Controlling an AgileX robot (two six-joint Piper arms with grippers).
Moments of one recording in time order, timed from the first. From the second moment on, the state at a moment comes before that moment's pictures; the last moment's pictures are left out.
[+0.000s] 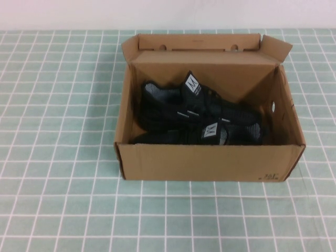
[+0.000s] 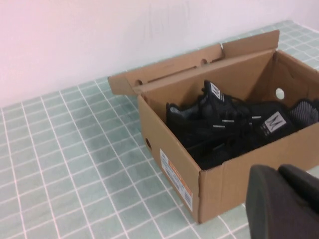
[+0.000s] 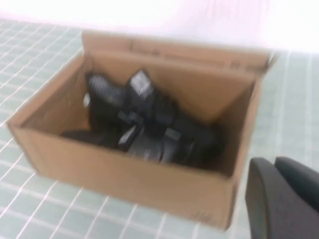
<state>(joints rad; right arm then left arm) 0.40 0.45 -0.72 0.01 0.68 0.15 -0.30 0.40 -0.84 -0.23 0.82 0.25</state>
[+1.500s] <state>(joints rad) 0.40 0.33 -0.43 -0.04 0.50 0.17 -0.25 0.01 -0.28 -0.03 0.42 0.11</state>
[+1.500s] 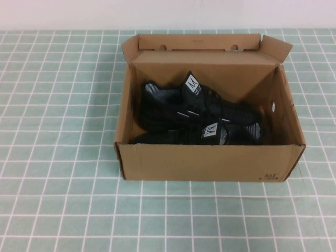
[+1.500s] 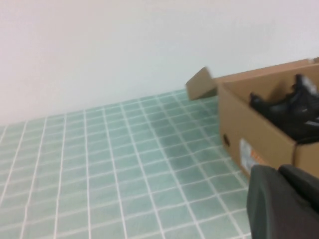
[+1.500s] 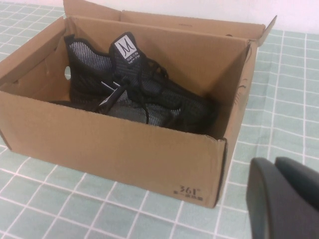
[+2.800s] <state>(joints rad) 0.40 0.32 -0.43 -0.04 0.50 0.17 -0.03 -0.01 0.03 -0.08 0.37 0.06</state>
